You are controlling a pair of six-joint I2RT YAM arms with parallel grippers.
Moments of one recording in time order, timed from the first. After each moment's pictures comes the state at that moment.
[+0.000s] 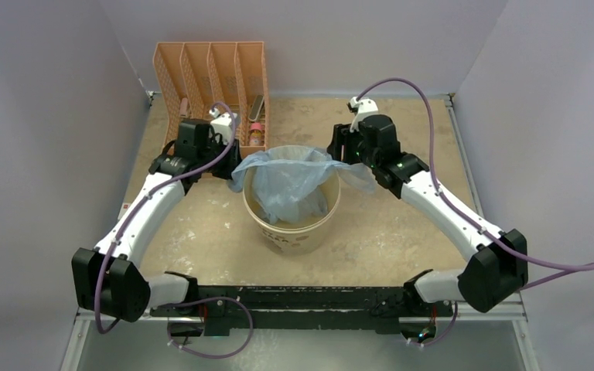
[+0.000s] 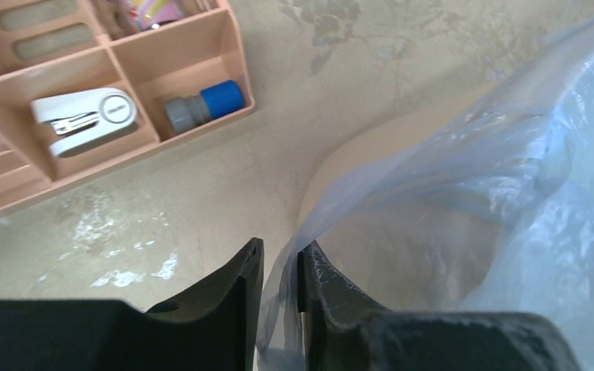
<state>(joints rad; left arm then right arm) -0.24 1.28 1.10 -0.55 0.36 -0.09 0.50 1.35 1.14 -0.26 0.02 0.25</state>
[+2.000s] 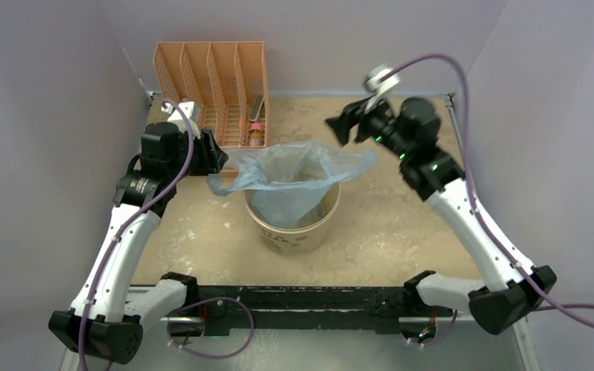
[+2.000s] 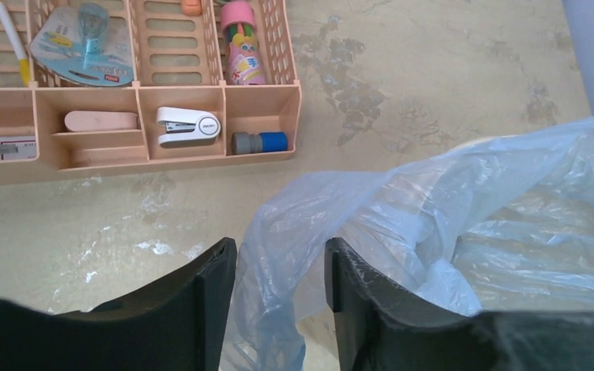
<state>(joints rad) -0.20 0.99 1.15 -0.64 0.12 -0.31 0.64 1.17 1.27 -0.20 -0.10 -0.03</state>
